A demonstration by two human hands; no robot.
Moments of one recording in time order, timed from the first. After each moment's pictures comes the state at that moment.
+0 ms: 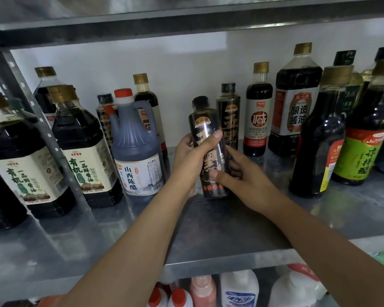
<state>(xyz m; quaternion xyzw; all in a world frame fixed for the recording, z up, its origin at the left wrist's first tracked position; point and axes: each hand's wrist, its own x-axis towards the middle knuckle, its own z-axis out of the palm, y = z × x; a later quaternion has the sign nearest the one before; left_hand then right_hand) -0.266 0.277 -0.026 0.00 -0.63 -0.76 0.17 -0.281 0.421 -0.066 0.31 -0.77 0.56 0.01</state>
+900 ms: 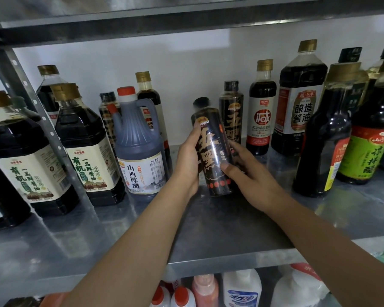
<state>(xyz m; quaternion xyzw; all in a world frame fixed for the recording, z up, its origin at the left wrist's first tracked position) -0.270 0.273 -0.026 0.01 -0.60 -0.79 0.11 -0.279 0.423 -0.065 0.29 -0.79 0.54 0.05</state>
